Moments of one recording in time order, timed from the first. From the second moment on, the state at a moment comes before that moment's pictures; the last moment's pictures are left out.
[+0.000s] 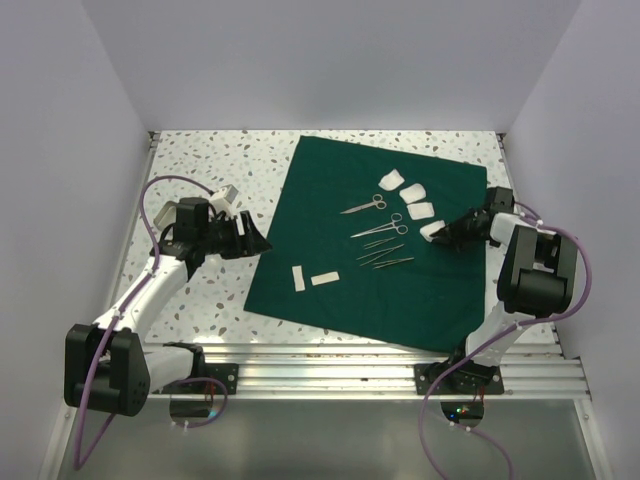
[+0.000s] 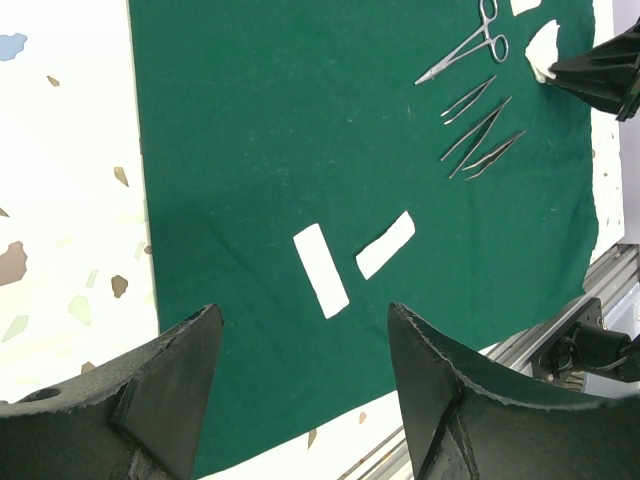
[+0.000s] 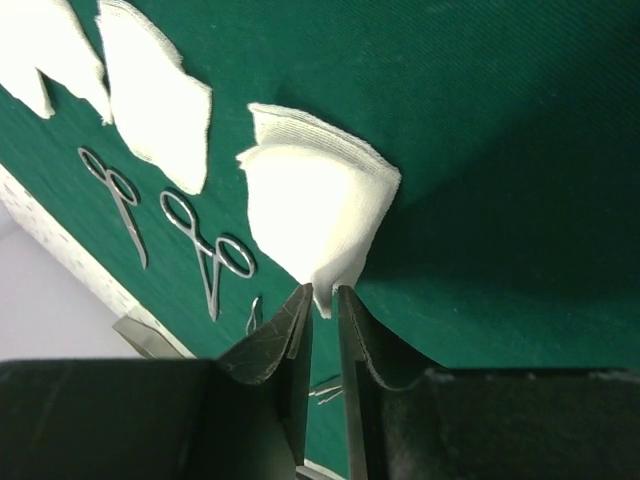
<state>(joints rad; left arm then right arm) -0.14 1.18 0.72 -0.28 0.52 -0.38 -0.26 1.77 0.97 -0.31 -0.43 0.85</state>
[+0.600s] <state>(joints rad) -0.14 1.19 0.72 -0.25 0.53 -0.38 -0.27 1.75 1.00 -0.37 -0.41 0.78</state>
